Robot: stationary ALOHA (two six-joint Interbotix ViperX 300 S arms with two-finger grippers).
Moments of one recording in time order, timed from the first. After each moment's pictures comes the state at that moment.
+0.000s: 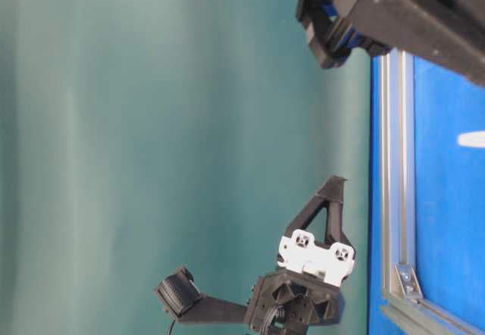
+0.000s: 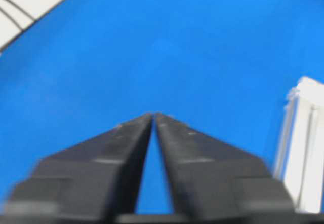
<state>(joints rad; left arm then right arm) 0.27 0.14 0.84 -0.09 -0.75 0.00 0.29 0.14 0.82 -0.12 -0.68 0.01</state>
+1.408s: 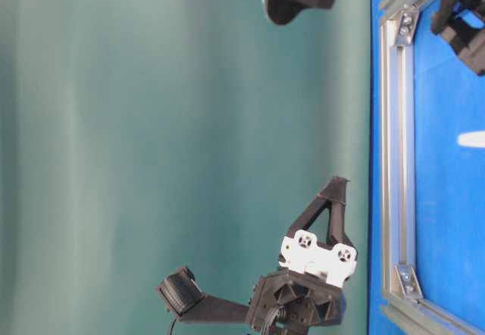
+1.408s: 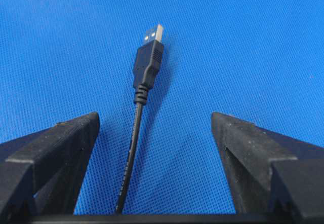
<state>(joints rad) 0.28 0.14 0.84 -0.09 -0.73 0.00 0.31 0.28 0.76 -0.09 -0.50 0.10</state>
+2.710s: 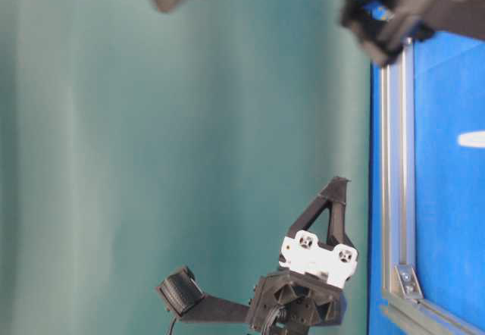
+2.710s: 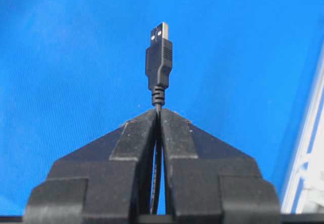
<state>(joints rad) 0.28 0.14 0.84 -0.09 -0.73 0.01 0.31 0.09 0.75 -0.10 -0.30 0.09</state>
